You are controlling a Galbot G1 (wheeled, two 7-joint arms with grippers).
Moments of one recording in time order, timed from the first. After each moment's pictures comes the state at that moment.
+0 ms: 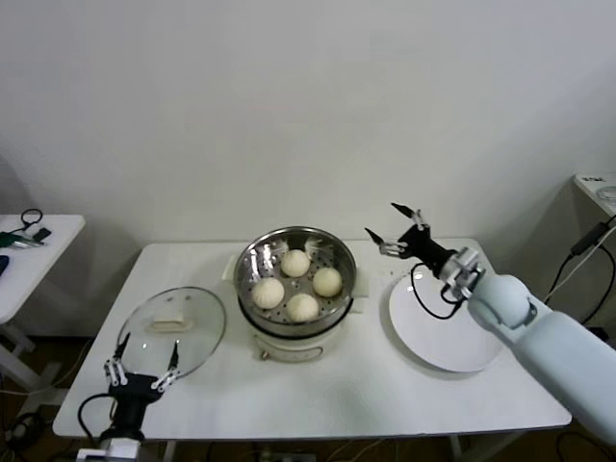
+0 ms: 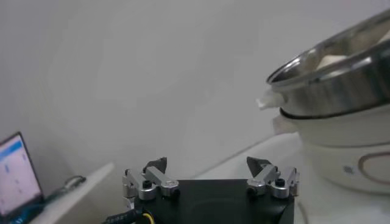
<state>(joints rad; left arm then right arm) 1.70 -1.43 -0.74 -2.01 0.32 -0.09 -0.04 -0.62 0.69 -0.15 1.60 0.60 0.13 -0.11</state>
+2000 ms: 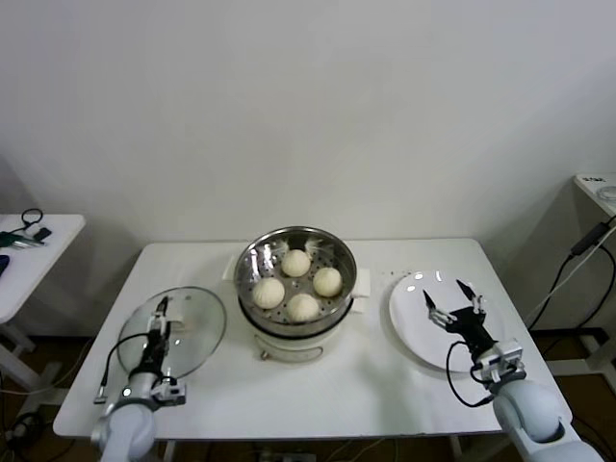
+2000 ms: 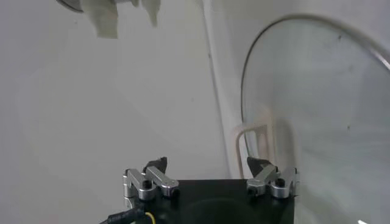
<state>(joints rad) 1.23 -1.32 -0.66 -1.44 1.49 0.01 -0.15 -1.25 0.98 0.44 1.65 0.39 0.05 -0.08</state>
